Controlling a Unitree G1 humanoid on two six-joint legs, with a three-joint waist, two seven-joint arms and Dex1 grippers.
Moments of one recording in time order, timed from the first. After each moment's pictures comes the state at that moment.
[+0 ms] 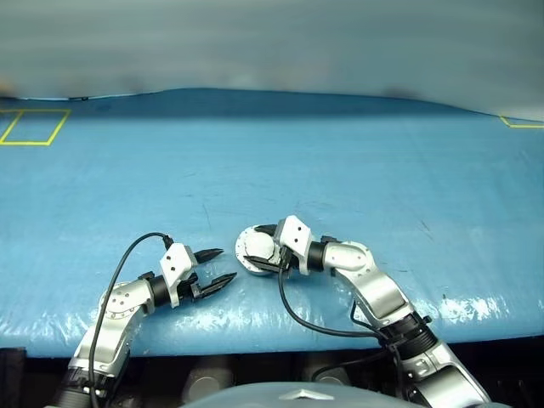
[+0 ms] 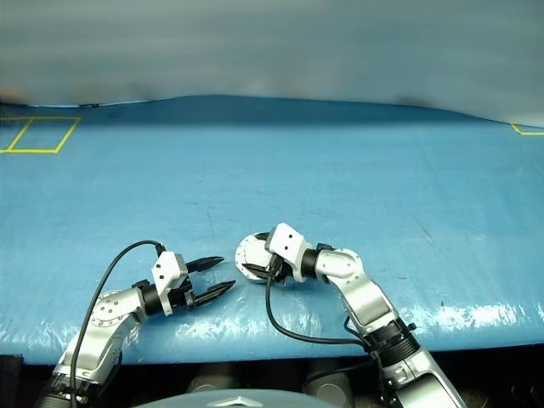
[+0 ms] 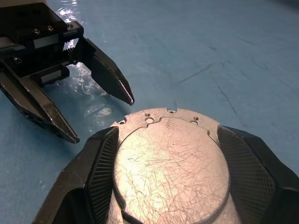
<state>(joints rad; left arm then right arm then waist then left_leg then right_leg) 0.11 0.51 -0.09 -0.04 -0.28 -0.03 -0.91 -0.27 -0.32 0.40 -0.04 0.07 0.22 0.77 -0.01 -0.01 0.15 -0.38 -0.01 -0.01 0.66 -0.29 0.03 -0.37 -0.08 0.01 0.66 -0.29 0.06</state>
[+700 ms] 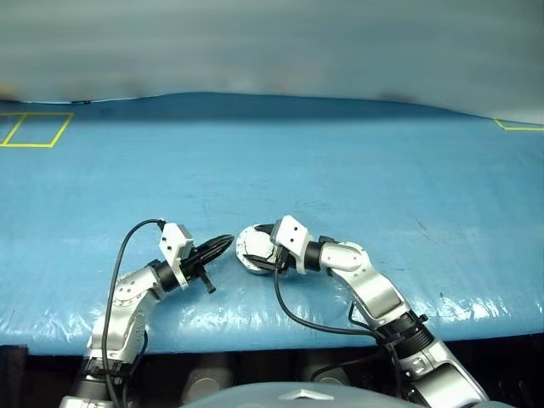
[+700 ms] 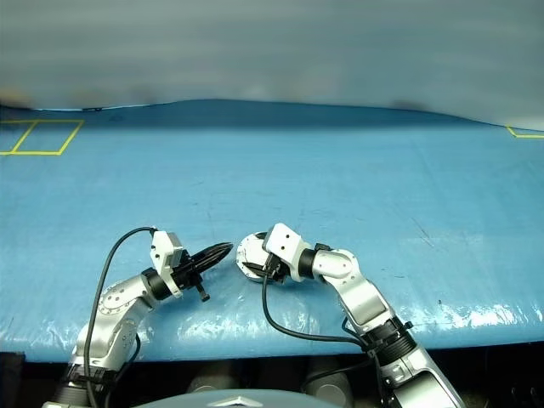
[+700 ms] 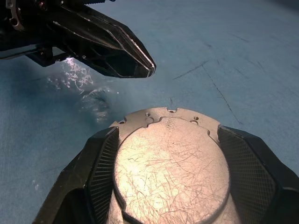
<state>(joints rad) 0.03 0.41 -0.05 -0.05 -0.37 0.06 -0.87 -0.27 -0.32 0.41 -0.03 0.05 0.23 0.73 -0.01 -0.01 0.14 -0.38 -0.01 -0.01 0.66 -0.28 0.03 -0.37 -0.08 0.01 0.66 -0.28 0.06</state>
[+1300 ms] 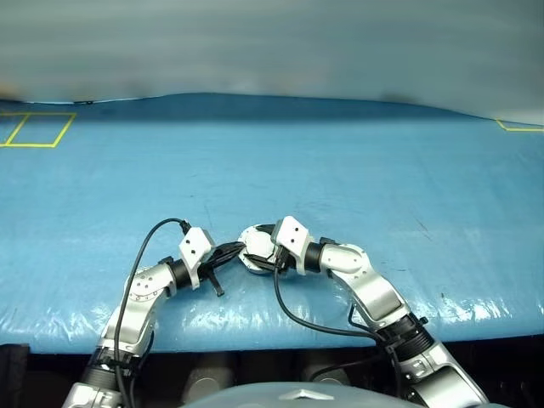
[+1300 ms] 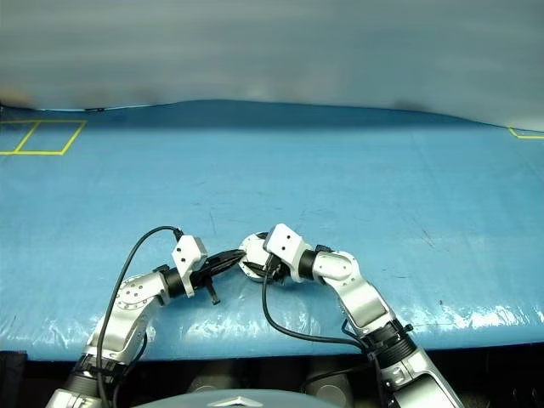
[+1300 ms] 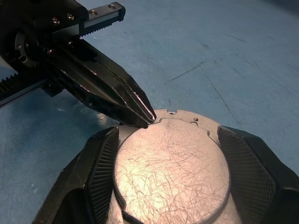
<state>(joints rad) -0.01 0.40 -0.14 0.00 -0.21 0.00 -0.83 -0.25 -0.31 0.40 -0.05 0.05 0.23 0.72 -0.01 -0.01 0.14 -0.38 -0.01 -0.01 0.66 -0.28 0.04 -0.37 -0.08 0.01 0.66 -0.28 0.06</state>
